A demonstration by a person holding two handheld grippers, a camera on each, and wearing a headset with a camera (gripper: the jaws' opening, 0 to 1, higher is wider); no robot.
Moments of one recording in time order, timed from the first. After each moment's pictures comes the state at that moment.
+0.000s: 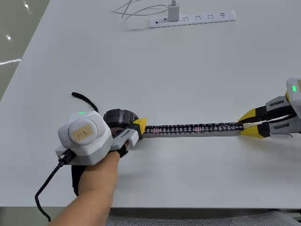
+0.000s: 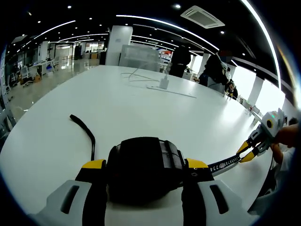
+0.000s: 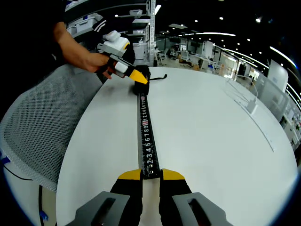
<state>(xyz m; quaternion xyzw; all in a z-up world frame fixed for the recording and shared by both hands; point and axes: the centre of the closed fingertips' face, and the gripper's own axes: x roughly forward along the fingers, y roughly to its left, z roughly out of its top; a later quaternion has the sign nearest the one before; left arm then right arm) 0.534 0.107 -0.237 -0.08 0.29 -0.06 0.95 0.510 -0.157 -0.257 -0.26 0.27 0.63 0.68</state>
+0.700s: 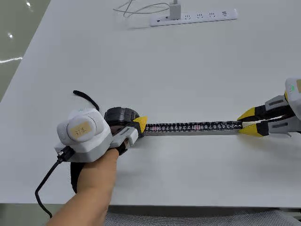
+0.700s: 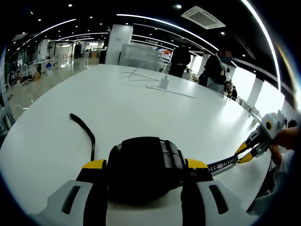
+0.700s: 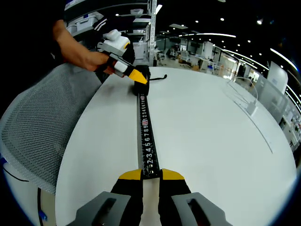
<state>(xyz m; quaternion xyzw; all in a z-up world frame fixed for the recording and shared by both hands) 0.534 0.108 -0.237 -0.09 0.29 -0.06 0.95 0.513 -0.150 -0.258 -0.27 0.27 0.62 0.69</state>
